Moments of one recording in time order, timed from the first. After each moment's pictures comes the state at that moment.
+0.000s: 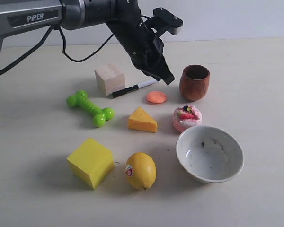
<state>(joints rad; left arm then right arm) -0.65 2.31 -1.97 -0.24 0.87 0.54 -0.08 0.01 -0.01 0.03 0.34 0.00</state>
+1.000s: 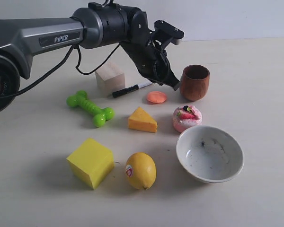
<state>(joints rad) -0.67 2.42 -2.03 -0.16 0.75 0.37 -0.08 0.01 -0.01 0.03 0.34 0.00</state>
